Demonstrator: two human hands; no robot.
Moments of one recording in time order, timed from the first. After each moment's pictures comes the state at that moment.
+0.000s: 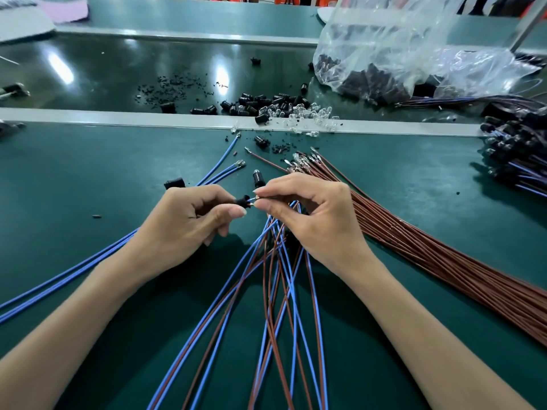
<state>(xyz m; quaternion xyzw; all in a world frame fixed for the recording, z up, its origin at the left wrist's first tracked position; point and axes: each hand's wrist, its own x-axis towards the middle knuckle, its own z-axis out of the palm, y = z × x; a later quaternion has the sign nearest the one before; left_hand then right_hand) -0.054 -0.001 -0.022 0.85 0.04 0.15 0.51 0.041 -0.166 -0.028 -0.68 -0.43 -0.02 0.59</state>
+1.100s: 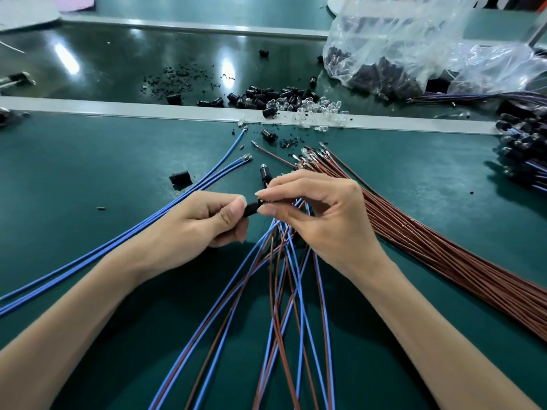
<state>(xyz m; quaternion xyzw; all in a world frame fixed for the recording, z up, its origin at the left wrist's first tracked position) -0.059 -0.003 -0.015 0.81 -0.02 0.00 0.58 0.037 -0.167 -0.022 -0.66 -0.48 -0.02 0.58</state>
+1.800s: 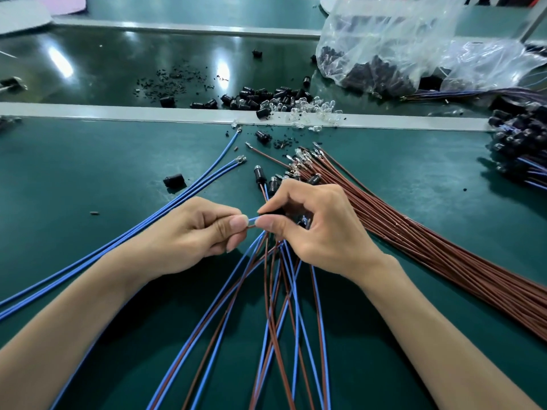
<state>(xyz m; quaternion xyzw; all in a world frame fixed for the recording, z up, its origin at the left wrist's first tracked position) -0.059 -0.002 -0.015 0.83 -0.05 -0.03 0.55 0.038 -0.174 -0.018 -0.71 -0.50 0.01 0.49</state>
